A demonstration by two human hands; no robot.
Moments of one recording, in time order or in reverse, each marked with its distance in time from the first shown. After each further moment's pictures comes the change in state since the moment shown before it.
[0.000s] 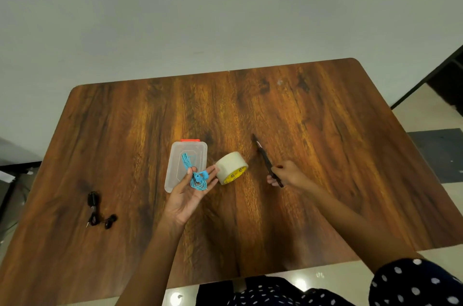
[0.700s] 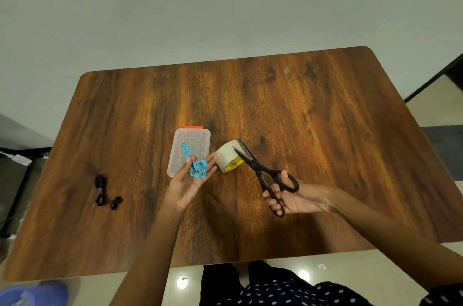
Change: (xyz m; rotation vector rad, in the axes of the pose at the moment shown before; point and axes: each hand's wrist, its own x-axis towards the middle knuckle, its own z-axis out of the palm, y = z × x) left_hand -0.004 -0.007 -0.003 -0.023 -0.004 0.044; right_hand -0.059 0.032 -0.018 0.441 -1.024 0.116
